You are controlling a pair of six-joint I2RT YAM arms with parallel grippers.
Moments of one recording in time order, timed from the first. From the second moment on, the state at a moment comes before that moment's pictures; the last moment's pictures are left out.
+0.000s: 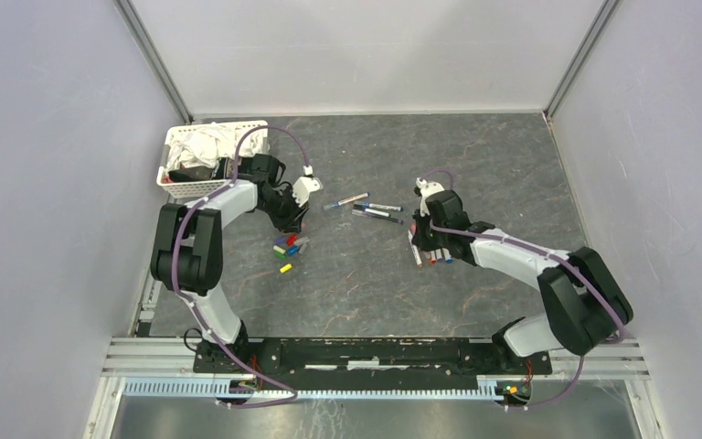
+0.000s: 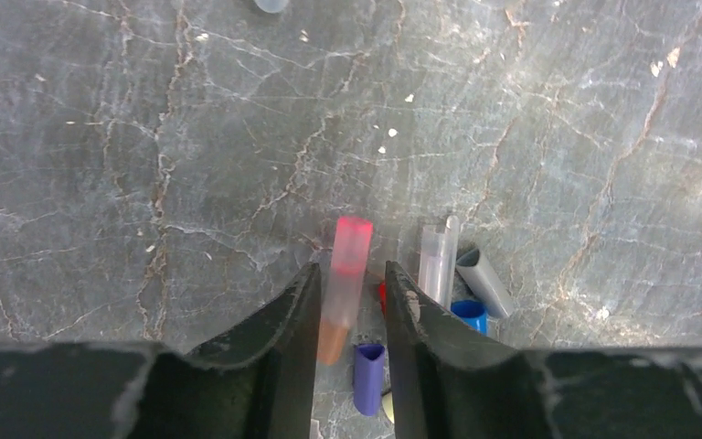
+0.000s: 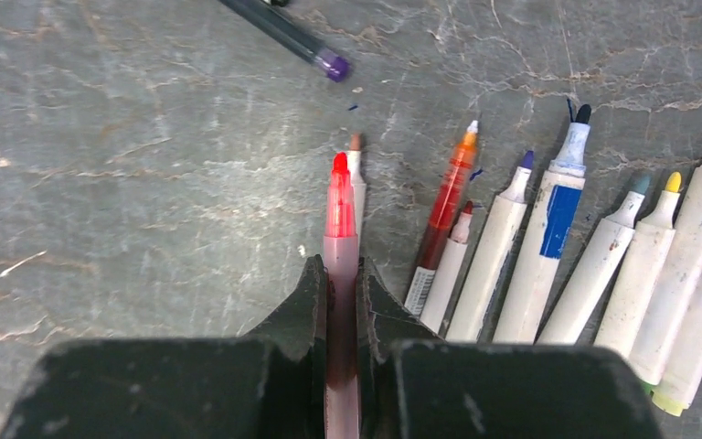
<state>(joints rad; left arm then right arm) -0.18 1.77 1.11 -0.56 0.48 0.82 0.53 1.41 0.69 -0.09 0.01 0.24</state>
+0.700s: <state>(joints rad) -0.18 1.54 1.43 -0.82 0.50 0.71 0.52 1.50 0.71 -0.04 0.09 0.27</state>
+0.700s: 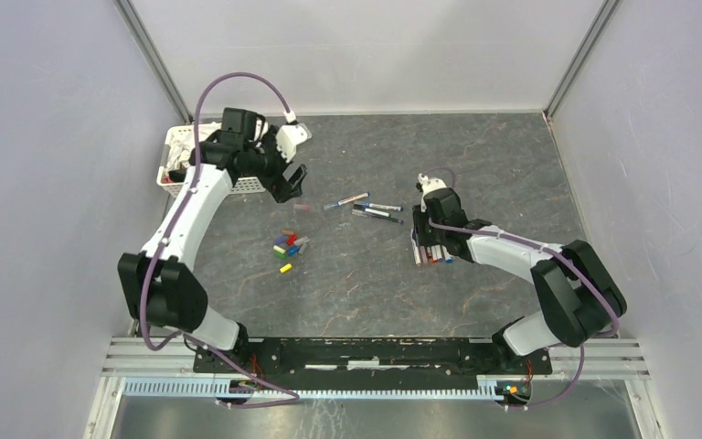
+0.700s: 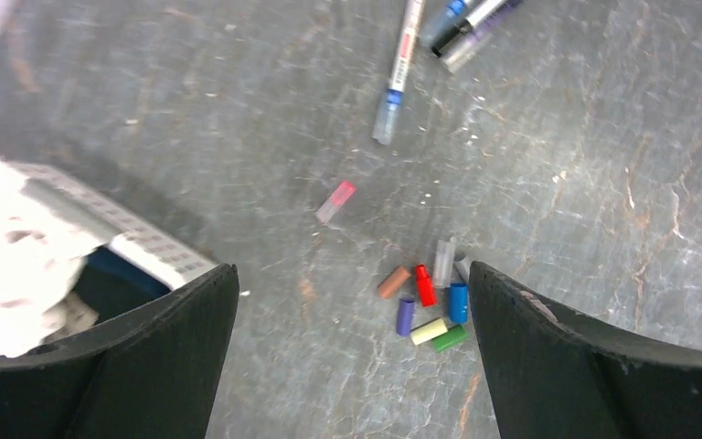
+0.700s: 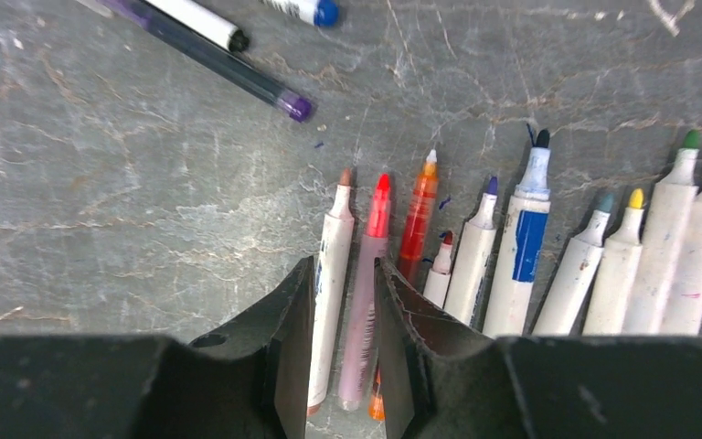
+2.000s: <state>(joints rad) -0.14 1.42 1.23 -0.80 0.43 0.51 0.64 2.48 2.06 -0.05 -0.18 0.08</state>
